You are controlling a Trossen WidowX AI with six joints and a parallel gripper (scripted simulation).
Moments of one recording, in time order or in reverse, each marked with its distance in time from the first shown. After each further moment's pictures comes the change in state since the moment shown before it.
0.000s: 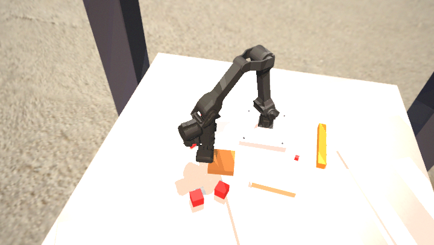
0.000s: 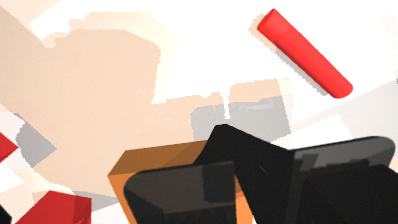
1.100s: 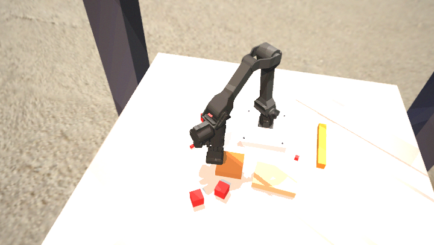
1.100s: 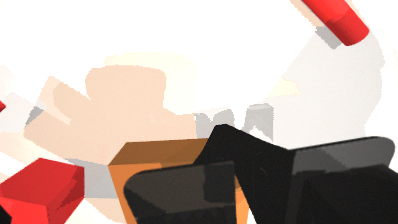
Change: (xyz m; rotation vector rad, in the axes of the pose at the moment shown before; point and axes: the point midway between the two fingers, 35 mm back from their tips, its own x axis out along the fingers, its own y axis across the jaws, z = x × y) arm -0.002 0.006 -0.037 0.003 -0.005 0.004
